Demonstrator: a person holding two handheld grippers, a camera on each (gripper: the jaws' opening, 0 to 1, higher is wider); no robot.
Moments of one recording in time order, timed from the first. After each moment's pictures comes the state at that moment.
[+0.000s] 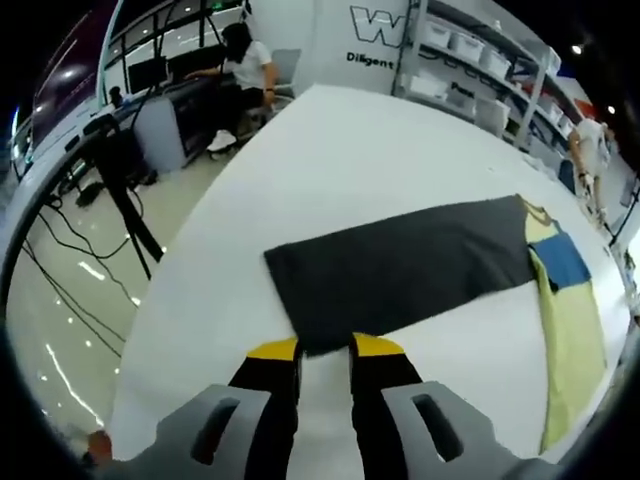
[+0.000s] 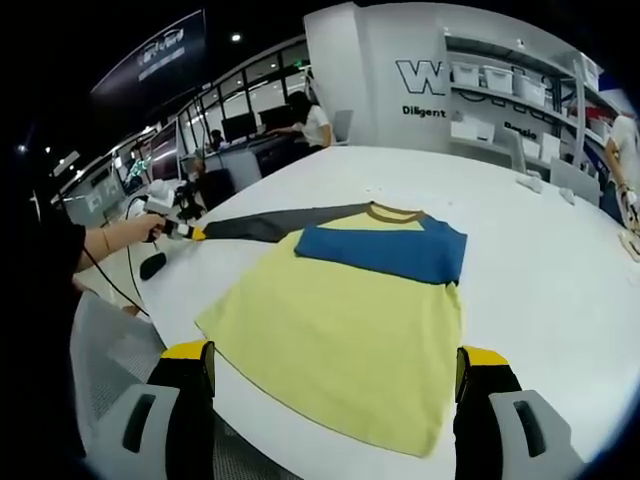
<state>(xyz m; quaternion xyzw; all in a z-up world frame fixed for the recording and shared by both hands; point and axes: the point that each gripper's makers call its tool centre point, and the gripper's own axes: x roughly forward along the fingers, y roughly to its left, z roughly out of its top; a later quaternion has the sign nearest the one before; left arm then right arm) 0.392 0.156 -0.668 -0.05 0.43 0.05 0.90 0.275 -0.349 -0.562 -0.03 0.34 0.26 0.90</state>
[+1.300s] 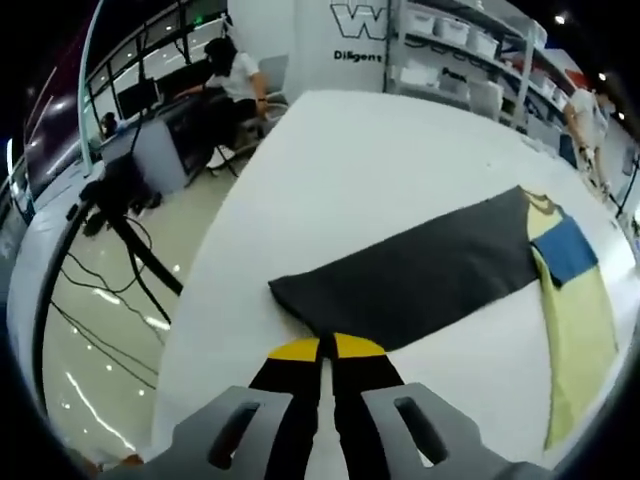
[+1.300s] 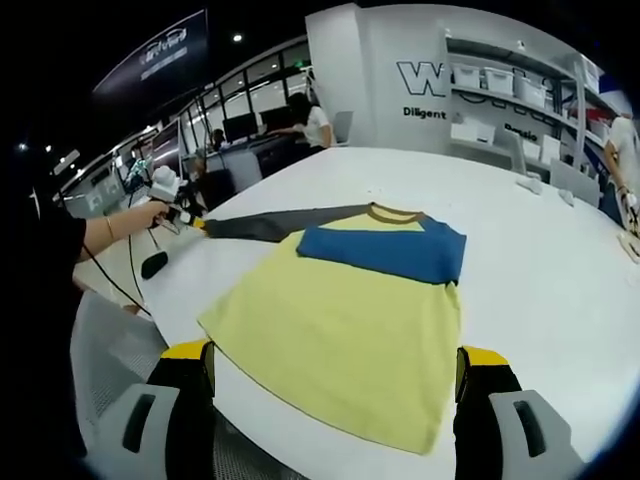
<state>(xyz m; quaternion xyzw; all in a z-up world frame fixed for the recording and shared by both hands) 0.410 0.152 -0.633 -0.01 0.41 0.04 0.91 0.270 -0.349 -0.559 -0.03 0.33 0.26 0.90</state>
